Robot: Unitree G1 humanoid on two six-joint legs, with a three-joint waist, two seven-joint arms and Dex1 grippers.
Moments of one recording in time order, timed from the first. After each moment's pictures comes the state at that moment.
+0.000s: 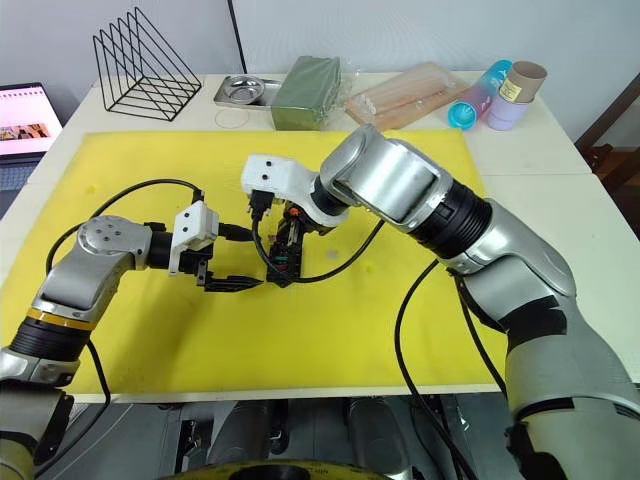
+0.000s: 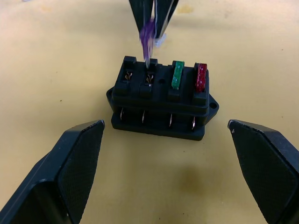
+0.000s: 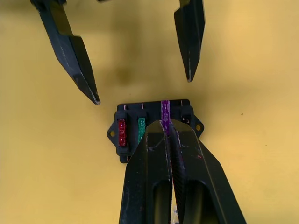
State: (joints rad) left arm -0.50 0.73 -0.16 0.03 -0.29 0.28 -1.26; right arm -1.32 -0.52 0.77 0.04 0.36 1.11 1.03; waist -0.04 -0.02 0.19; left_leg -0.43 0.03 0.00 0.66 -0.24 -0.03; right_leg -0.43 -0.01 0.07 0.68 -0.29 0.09
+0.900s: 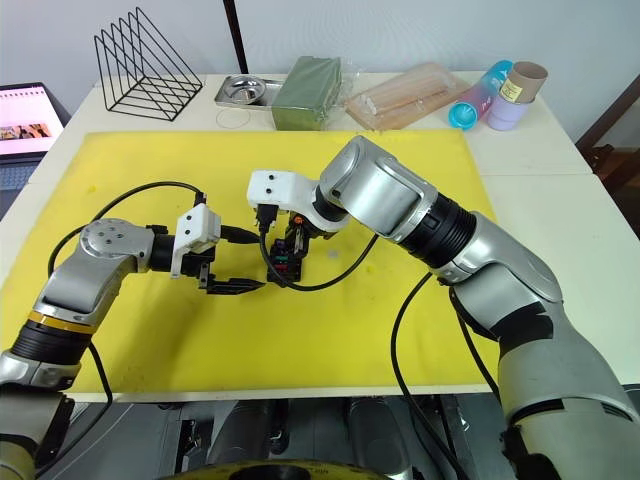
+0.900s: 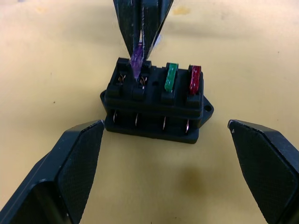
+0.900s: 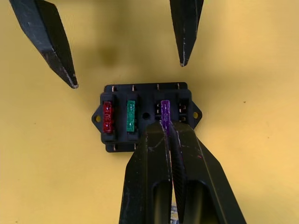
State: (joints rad) left arm -0.48 0.72 -0.16 0.01 -0.29 0.29 -1.25; right arm -1.27 -0.49 0.78 0.05 0.19 1.06 1.12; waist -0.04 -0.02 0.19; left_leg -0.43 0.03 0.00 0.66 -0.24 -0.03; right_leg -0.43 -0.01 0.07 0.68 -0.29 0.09
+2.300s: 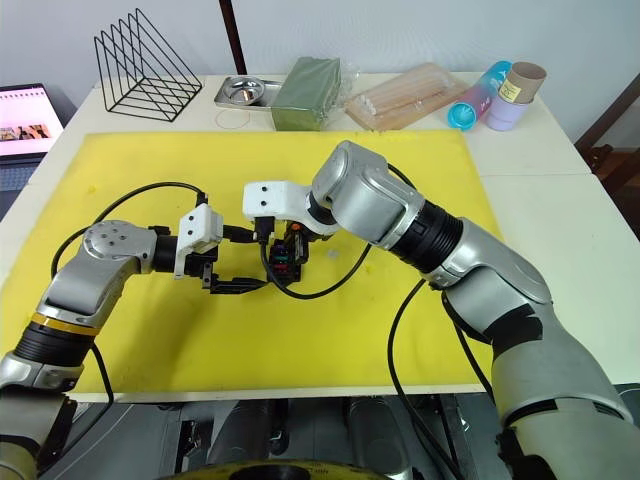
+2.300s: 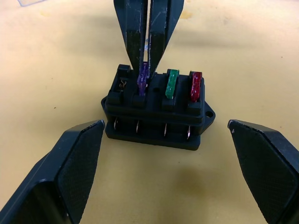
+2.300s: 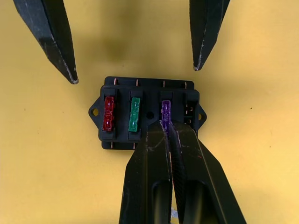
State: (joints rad) left arm -0.48 0.71 -0.16 0.00 -0.29 0.30 -1.23; right arm -1.26 -0.45 0.82 0.08 0.03 0.96 1.23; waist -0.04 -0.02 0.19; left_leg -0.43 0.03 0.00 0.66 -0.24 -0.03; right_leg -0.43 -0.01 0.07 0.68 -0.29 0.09
